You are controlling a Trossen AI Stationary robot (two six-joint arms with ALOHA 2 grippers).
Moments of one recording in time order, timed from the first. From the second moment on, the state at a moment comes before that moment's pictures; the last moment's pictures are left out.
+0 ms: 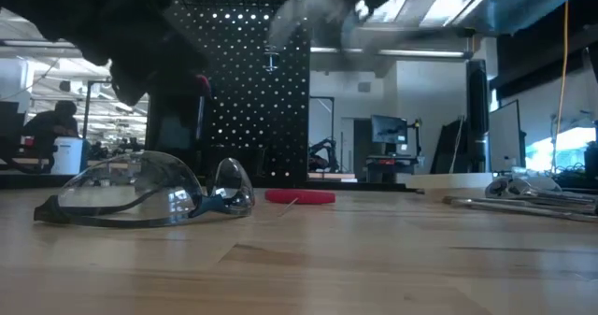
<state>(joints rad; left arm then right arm) -0.52 1.34 0.48 0.36 -0.61 -0.65 0.32 1.66 1.05 0.11 -0.13 -0.06</state>
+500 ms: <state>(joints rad) -0.49 1.44 0.48 0.36 -0.61 -0.69 0.28 1.75 1.05 -0.14 0.09 0.12</state>
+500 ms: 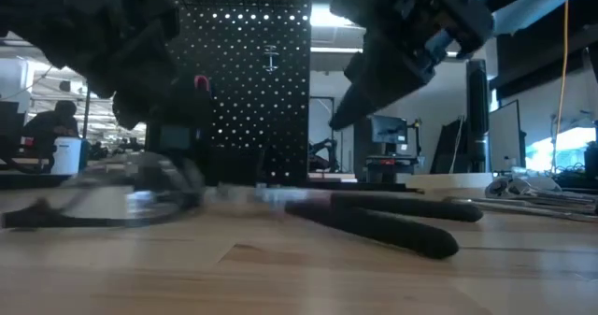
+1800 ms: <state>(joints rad) -0.53 1.45 0.56 0.35 -0.56 -0.65 0.32 2.02 1.06 -0.05 0.23 0.40</state>
